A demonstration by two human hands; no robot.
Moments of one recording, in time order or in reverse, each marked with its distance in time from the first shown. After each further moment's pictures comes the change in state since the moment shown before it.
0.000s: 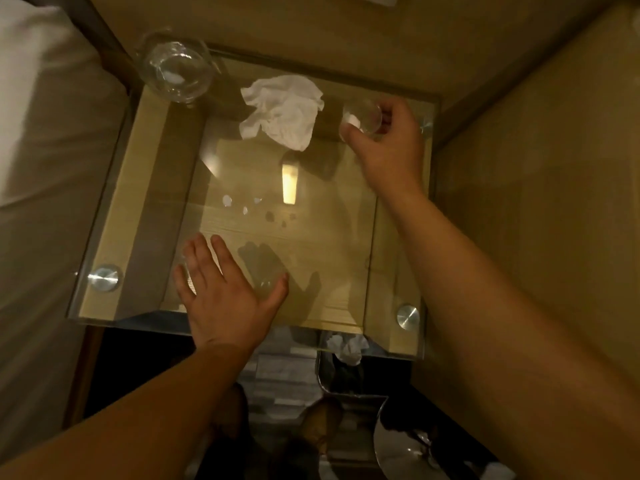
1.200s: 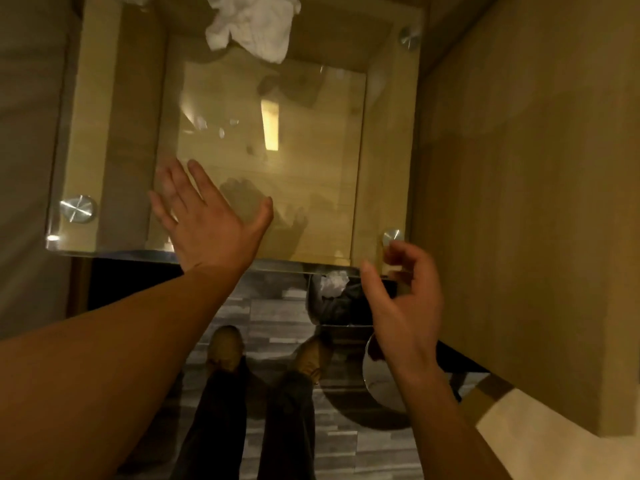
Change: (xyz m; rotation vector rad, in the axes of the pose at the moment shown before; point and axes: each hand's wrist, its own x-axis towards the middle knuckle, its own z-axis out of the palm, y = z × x) left_hand -0.014 0.001 -0.005 -0.036 0.004 0.001; right_hand -0.282 0.055 -0.083 -0.014 0.053 0.338
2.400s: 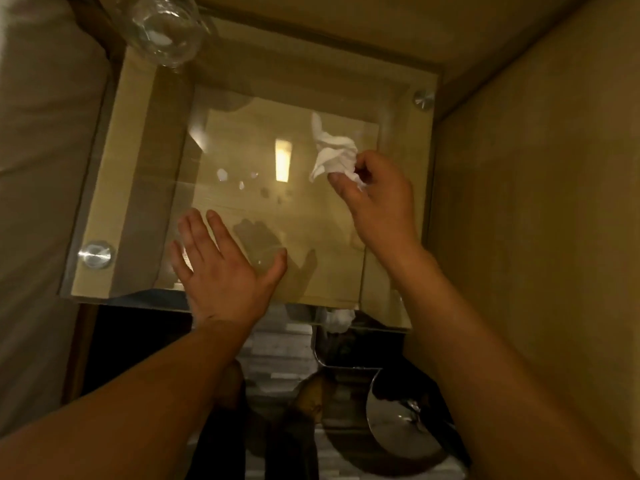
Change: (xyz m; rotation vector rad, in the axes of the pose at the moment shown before) left_hand 0.012 -0.003 0.003 0.003 -0.004 -0.003; right_hand 0.171 -0.088 0.086 -0.152 -0.197 -0.414
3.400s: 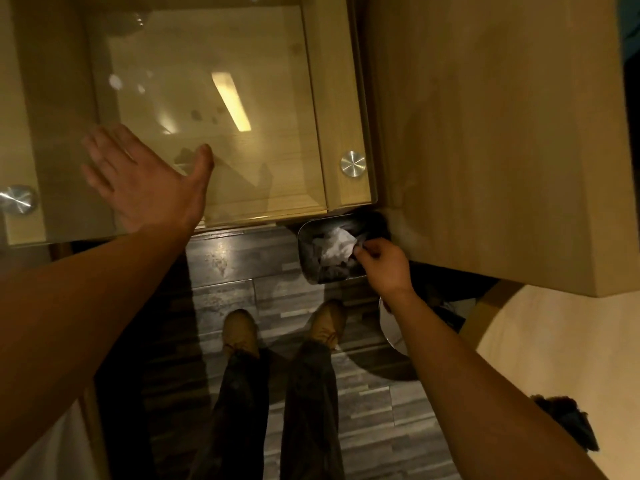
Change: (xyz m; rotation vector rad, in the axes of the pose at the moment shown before) left_hand -0.008 -0.001 0.010 -0.003 0.107 0.026; right_hand -0.259 0.201 -0.005 0.036 -0.068 0.758
